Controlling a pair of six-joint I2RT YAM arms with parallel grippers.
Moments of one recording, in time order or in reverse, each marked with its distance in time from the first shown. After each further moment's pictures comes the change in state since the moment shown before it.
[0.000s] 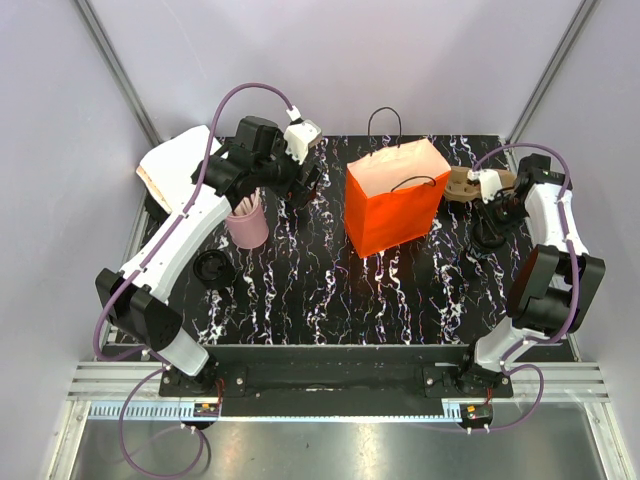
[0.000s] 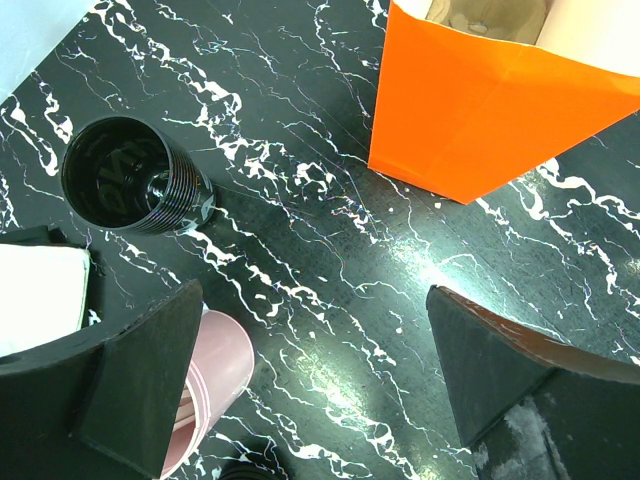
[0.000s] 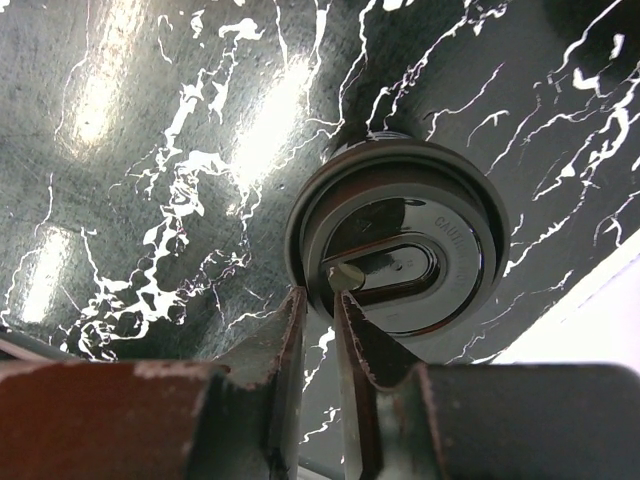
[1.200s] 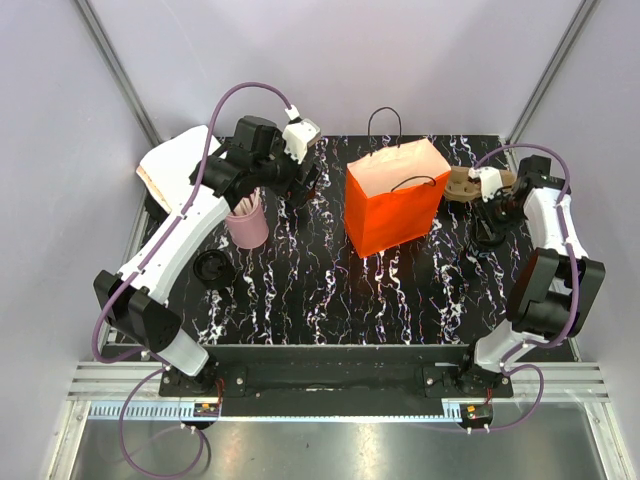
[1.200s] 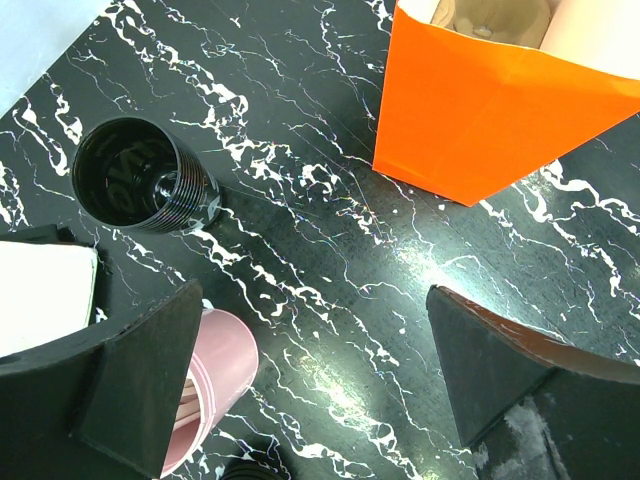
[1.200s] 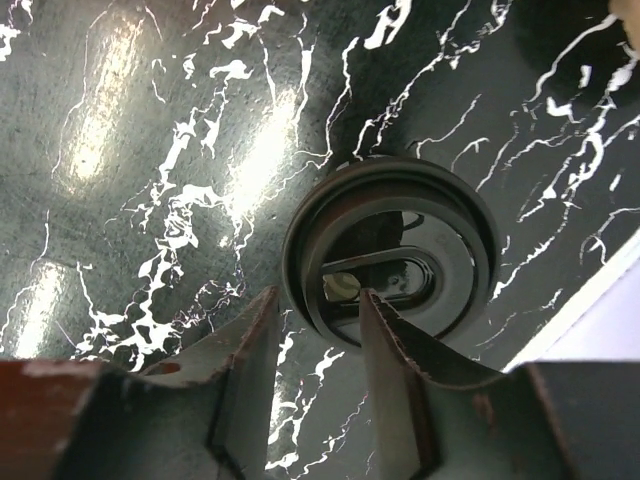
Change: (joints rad) left arm 0.000 -0.010 0.000 0.001 -0.011 0.001; right arm 0.001 -0.032 -0.052 0.100 -0.027 0.040
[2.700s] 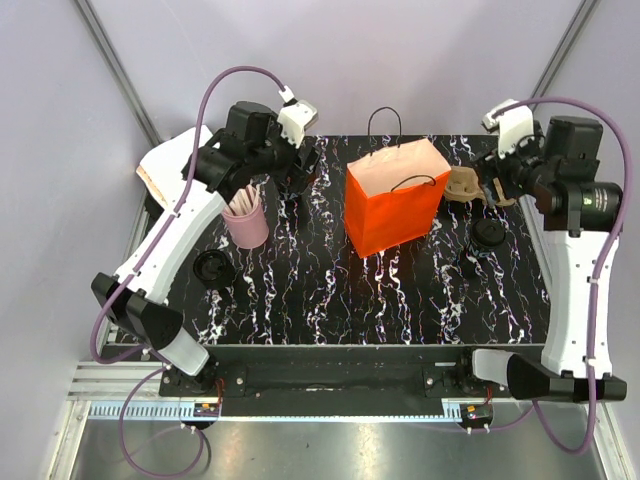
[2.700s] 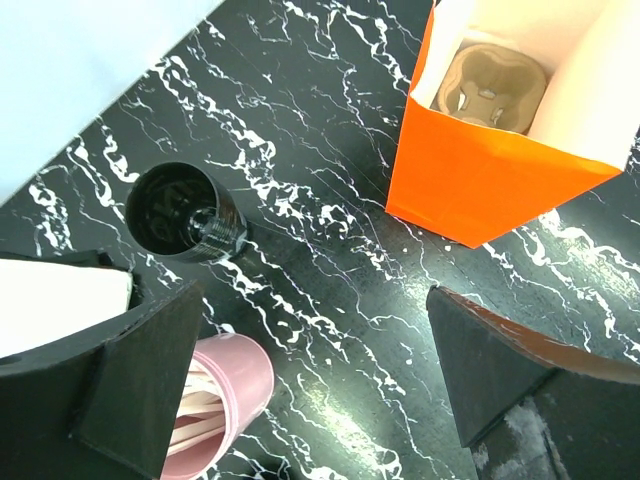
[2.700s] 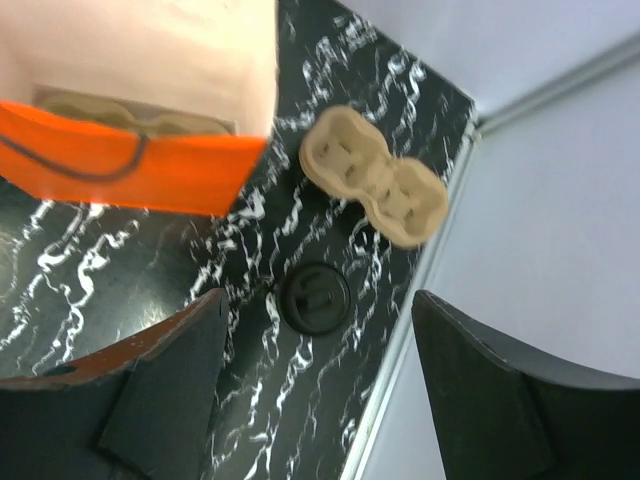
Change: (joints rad) left arm 0.001 0.024 0.127 -0.016 -0.027 -0.025; right arm 0.263 -0.354 0.479 -0.151 0.130 0.217
